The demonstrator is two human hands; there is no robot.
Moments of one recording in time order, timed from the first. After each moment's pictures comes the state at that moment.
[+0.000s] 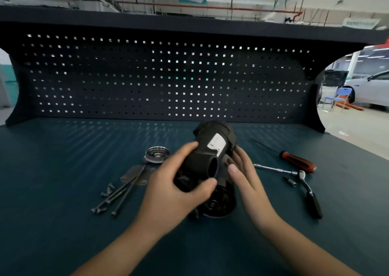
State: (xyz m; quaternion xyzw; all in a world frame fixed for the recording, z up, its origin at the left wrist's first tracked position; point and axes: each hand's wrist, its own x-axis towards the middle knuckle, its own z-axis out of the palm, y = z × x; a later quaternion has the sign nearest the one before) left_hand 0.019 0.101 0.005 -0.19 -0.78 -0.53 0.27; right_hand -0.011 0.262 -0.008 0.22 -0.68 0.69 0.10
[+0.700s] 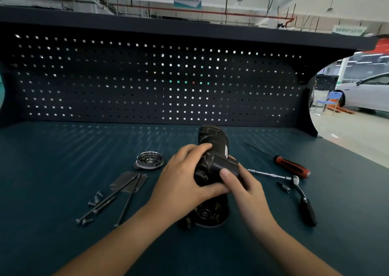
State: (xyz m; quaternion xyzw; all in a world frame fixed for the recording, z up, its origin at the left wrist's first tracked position) left_hand -0.017 0.122 0.018 -0.21 -0.87 -0.36 0.26; right_hand -0.021 0.268 -0.008 0.20 -0.67 0.71 0.14
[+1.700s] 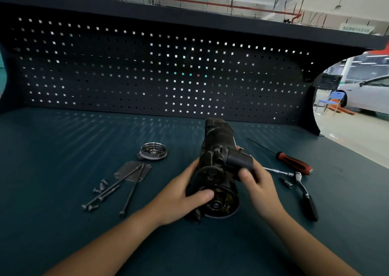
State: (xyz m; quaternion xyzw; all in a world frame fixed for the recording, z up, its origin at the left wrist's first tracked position) left_hand -0.024 0.099 -0.022 -0.29 -0.76 -0.58 0.02; right_hand -0.042 0.287 -0.020 0.27 -0.73 0.59 0.21
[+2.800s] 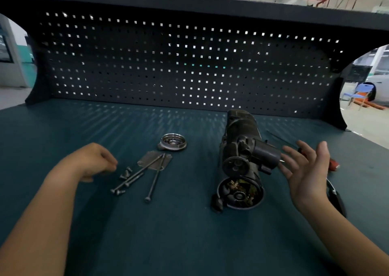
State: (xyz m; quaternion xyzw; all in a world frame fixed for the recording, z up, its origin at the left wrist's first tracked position) left_hand -0.030 -0.078 0.008 0.21 -0.92 -0.34 -0.01; right_hand -0.072 0.316 -0.021 0.00 -0.52 0.83 0.21
